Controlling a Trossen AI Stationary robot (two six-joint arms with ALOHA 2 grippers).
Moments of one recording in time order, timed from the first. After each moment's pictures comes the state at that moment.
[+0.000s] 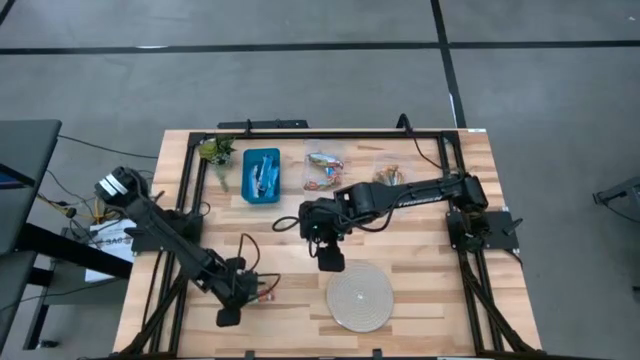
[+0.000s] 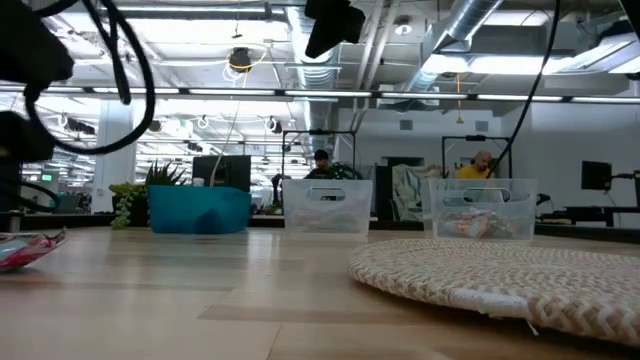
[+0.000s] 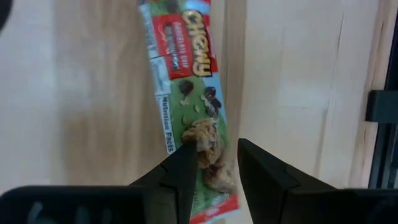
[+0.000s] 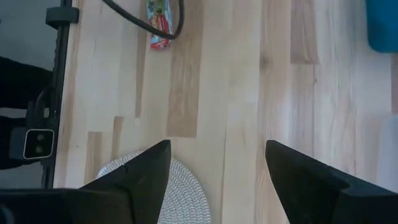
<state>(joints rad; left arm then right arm) -0.73 1.49 0.73 -0.41 0.04 -0.82 0.17 2.02 2.02 -1.11 -0.10 0.10</state>
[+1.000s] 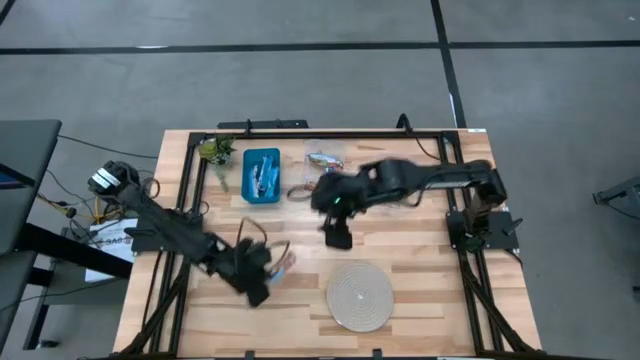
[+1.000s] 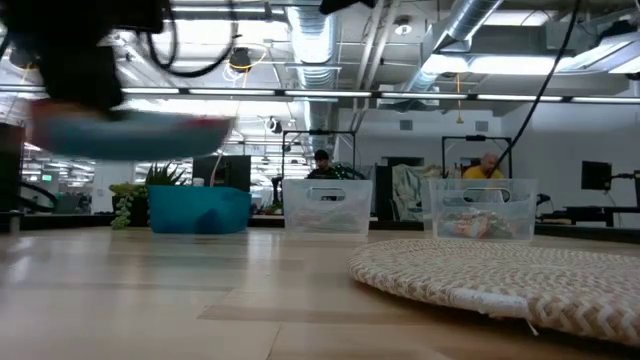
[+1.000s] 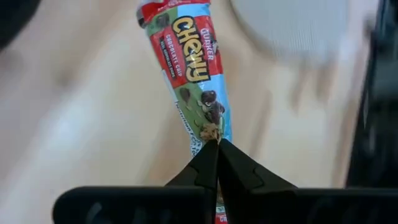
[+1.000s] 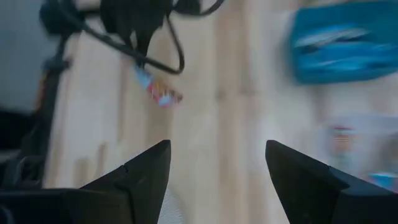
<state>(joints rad) -0.59 1.39 0.82 -0.40 -0.27 -1.02 0.12 1.86 2.02 -1.10 0.00 0.09</state>
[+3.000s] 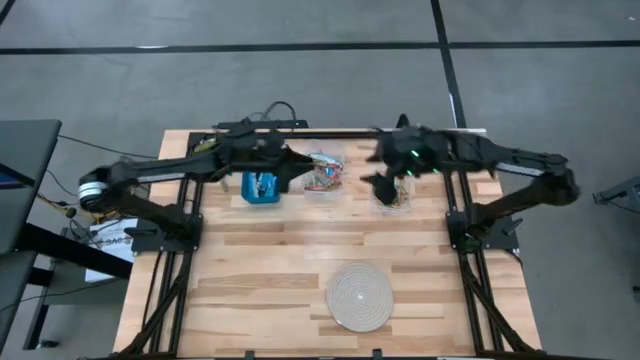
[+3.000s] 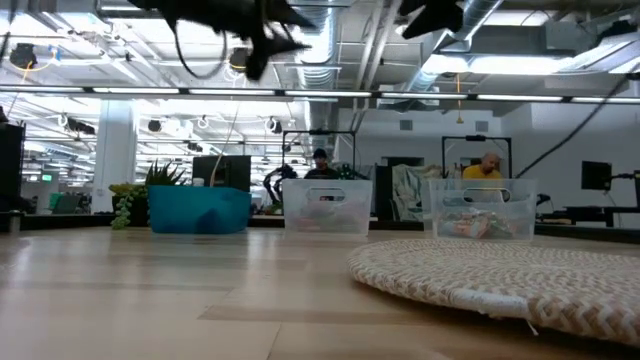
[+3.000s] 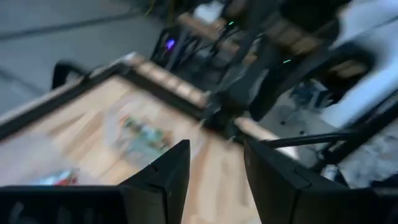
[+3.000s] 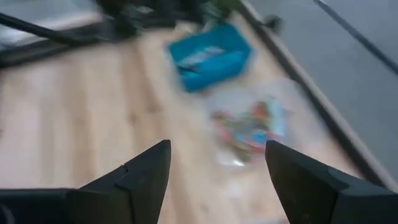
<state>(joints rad) 0.33 1.28 0.96 0.14 0.24 -0.44 -0.13 1.26 1.39 -0.82 0.09 0.12</state>
